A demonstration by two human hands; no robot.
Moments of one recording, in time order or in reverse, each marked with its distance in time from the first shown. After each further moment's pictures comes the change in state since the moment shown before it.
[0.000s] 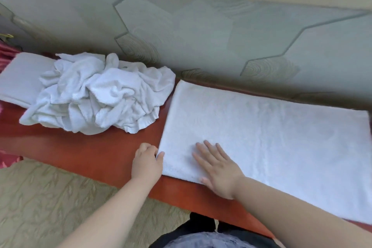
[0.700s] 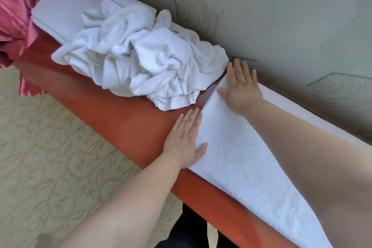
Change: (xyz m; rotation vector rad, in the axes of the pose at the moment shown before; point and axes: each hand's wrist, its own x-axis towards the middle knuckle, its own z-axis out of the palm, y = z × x) left_hand 0.044 0.003 0.046 0.241 0.025 0.350; right_hand 0.232 0.073 -0.101 -0.045 0.079 0.244
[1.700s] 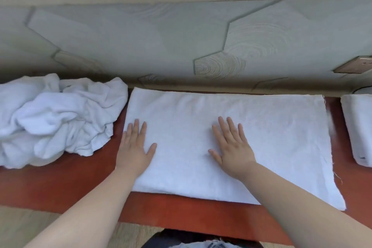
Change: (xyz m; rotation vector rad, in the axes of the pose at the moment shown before) left_hand 0.061 0.074 -0.010 0.209 -0.141 0.042; right_hand -0.292 0.141 0.076 0.137 0.027 0.281
